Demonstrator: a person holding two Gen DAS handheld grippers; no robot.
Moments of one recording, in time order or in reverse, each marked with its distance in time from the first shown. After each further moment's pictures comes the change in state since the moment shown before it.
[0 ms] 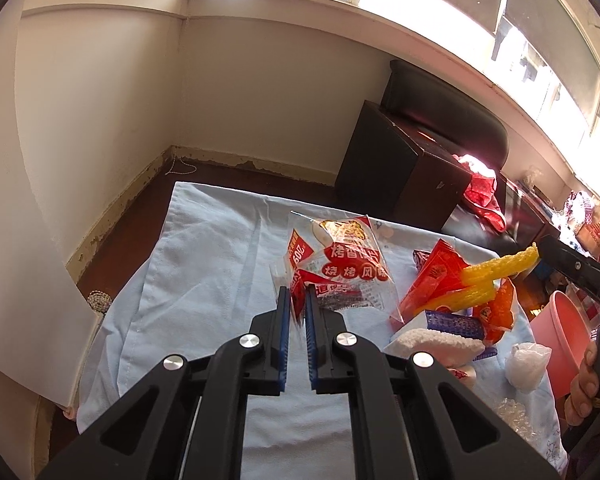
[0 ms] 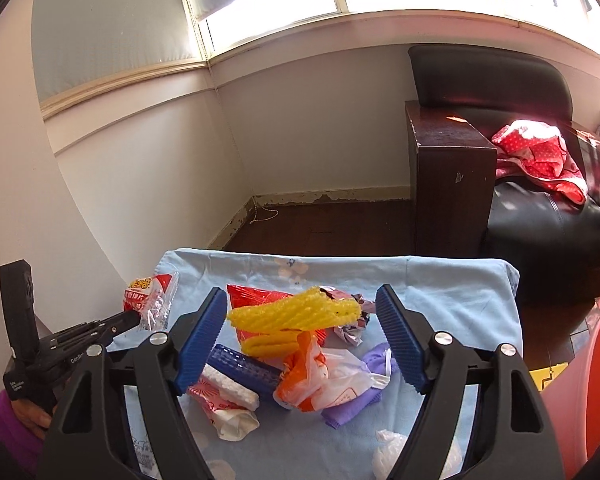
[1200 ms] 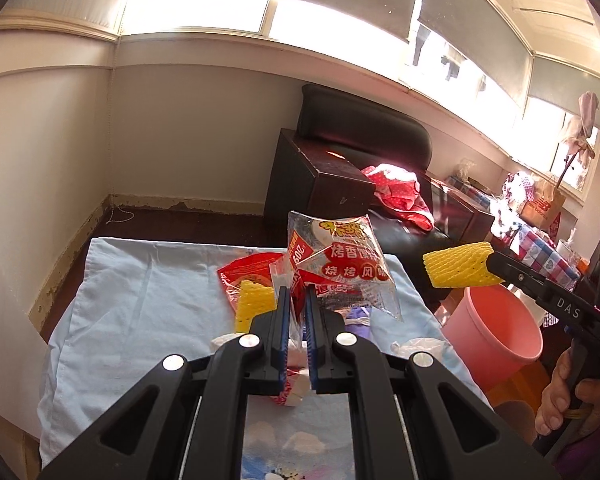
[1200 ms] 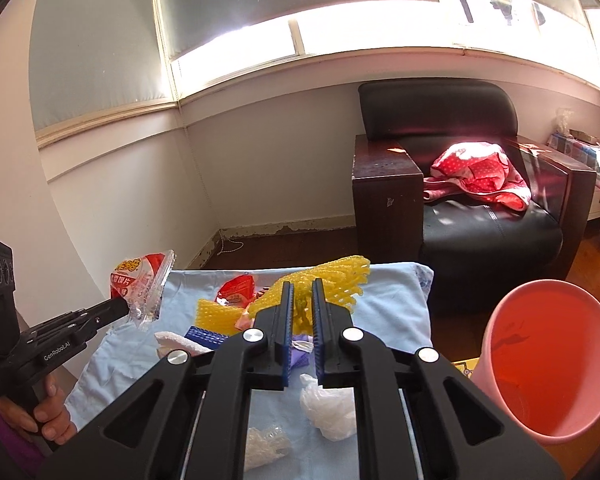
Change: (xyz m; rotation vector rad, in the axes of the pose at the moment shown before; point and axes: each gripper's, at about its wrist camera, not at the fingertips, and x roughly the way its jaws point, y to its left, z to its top) left arm -0.067 -0.114 -0.006 0.160 -0.111 -0.199; right arm -0.115 -0.037 -0.028 0.062 -0.136 -0.132
